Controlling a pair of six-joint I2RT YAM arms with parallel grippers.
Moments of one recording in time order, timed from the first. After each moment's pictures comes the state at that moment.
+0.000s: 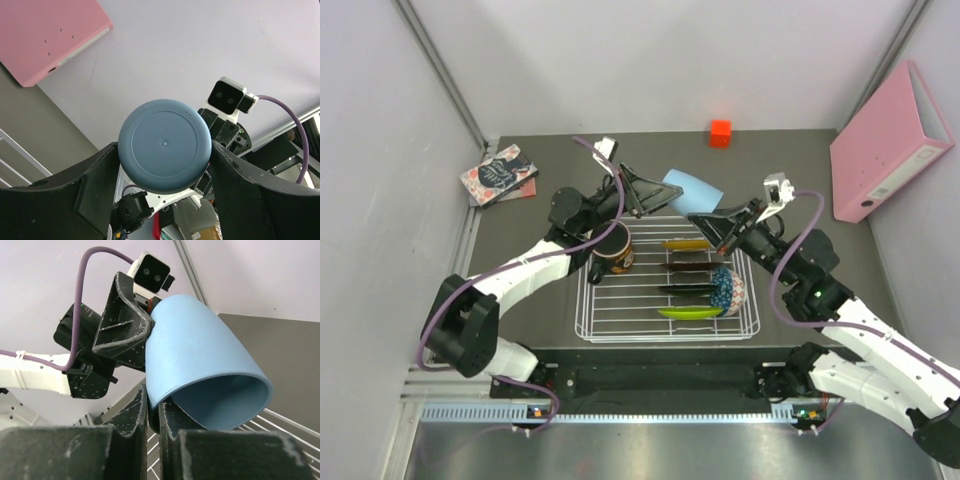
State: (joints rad) left arm -0.56 1.43 0.90 0.97 0.62 -1.32; right arm 0.71 0.80 0.70 0.37 -0.15 0.52
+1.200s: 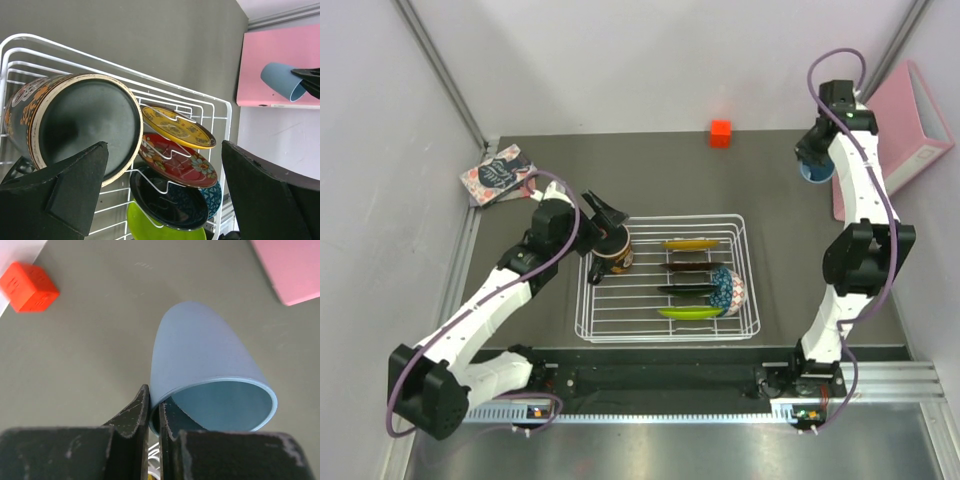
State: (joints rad) left arm -0.45 1.07 0.82 -0.19 0.04 -1.01; right arm -0.02 1.90 2.01 -1.02 0.22 0.70
